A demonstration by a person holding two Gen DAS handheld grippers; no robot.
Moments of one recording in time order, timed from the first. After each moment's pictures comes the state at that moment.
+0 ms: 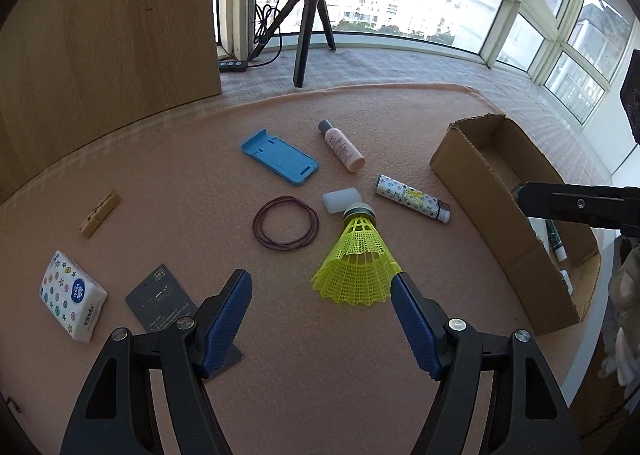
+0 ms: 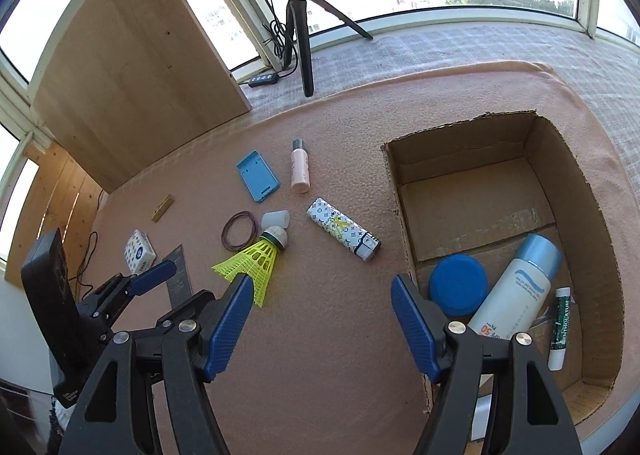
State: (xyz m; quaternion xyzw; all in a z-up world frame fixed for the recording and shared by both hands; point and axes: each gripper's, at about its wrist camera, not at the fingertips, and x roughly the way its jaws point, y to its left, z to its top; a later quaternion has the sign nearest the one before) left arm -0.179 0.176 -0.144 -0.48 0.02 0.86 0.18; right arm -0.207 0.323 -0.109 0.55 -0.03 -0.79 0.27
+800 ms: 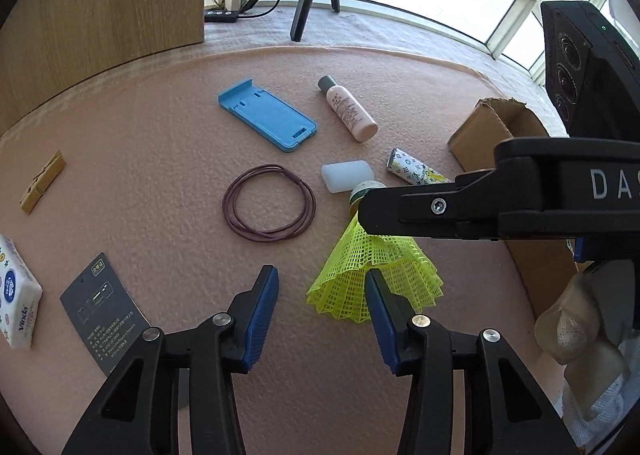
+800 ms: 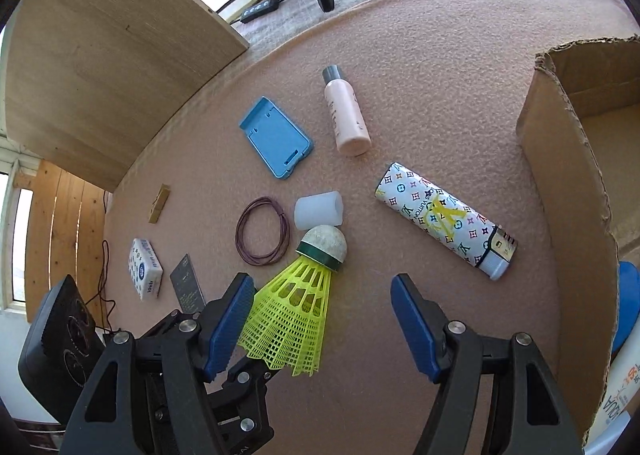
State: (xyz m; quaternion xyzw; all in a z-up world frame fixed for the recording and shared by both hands) left arm -0.210 0.184 -0.193 -0.53 -0.02 0.83 0.20; right arm -0.247 0.249 -0.192 0.65 -0.08 -0.70 0.28
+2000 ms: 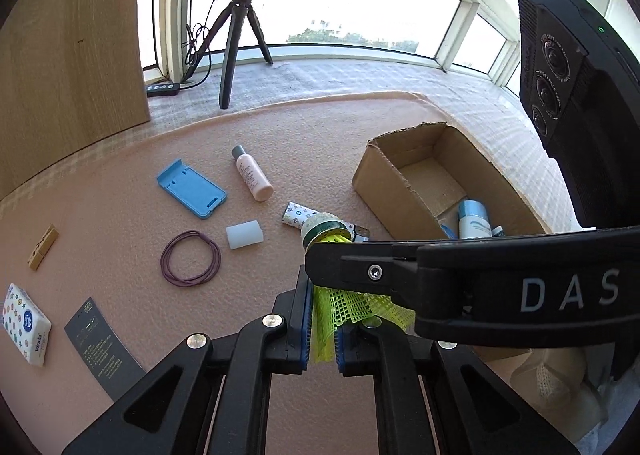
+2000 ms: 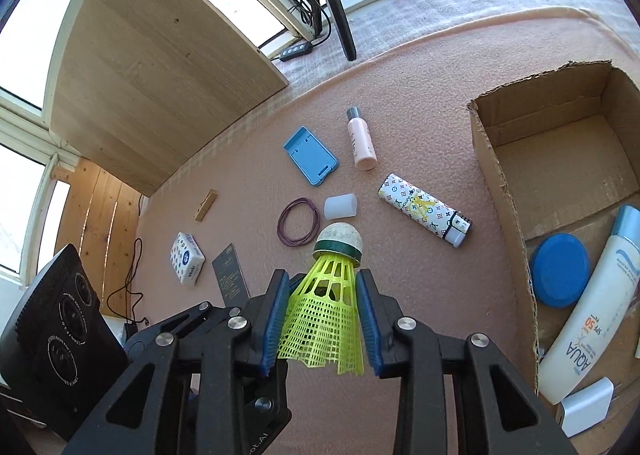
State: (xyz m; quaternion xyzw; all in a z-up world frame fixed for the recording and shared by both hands) left arm -0.176 0.238 -0.121 -0.46 0.01 0.85 0.25; right arm -0.217 0.295 -0.128 0.59 -0.11 -0.74 0.31
